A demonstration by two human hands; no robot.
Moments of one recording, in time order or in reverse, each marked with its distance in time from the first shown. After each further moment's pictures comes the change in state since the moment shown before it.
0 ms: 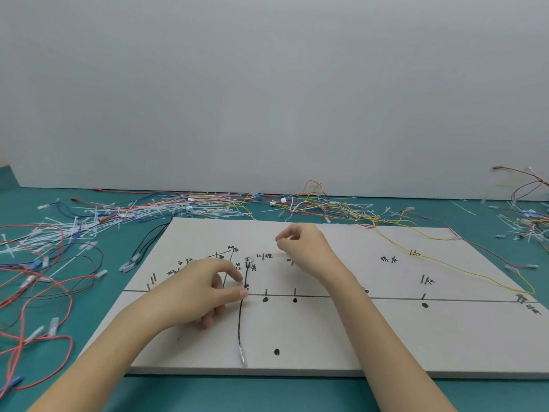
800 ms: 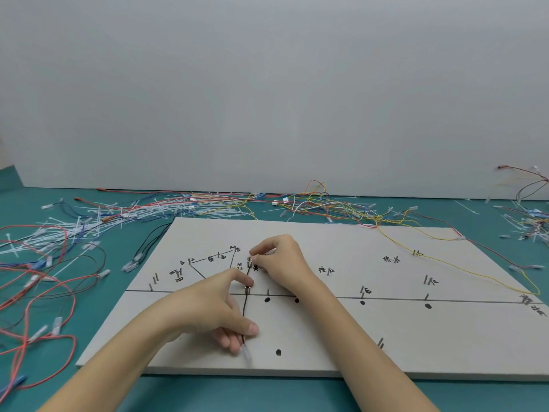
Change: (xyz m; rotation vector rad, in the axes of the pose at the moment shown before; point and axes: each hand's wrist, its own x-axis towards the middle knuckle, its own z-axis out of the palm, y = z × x) left_hand -0.009 0.014 0.013 -0.322 -0.289 -0.159; right_hand 0.003 0.004 0.046 0.054 -0.064 -0.086
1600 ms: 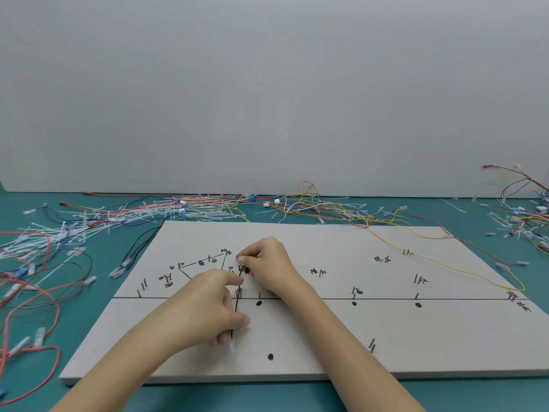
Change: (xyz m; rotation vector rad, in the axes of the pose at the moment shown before) left_hand -0.004 0.009 0.012 0.337 0.275 0.125; right_hand 0.008 0.005 0.010 -0.038 -0.015 -0.053
